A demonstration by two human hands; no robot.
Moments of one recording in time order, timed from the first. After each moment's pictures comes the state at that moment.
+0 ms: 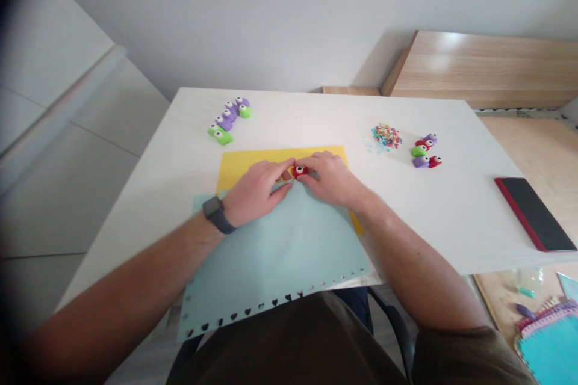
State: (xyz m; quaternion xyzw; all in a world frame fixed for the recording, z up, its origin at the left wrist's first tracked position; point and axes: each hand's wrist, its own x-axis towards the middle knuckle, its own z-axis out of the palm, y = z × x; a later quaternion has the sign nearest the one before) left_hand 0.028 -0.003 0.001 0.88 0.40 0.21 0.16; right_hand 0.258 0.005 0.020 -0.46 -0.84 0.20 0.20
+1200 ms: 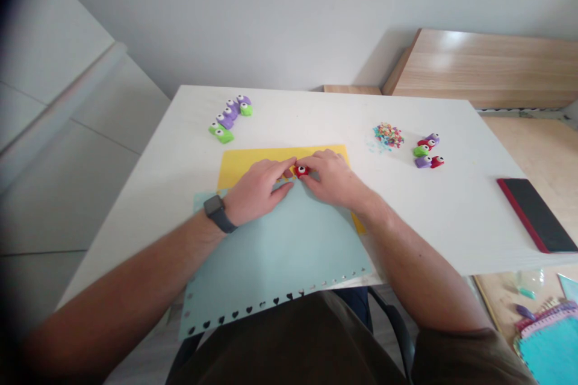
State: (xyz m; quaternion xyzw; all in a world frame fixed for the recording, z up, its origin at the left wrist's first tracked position) left_hand 0.028 -0.004 0.000 0.88 0.40 0.21 0.16; right_hand 0.258 0.003 0.022 -0.45 -0.85 0.18 0.20
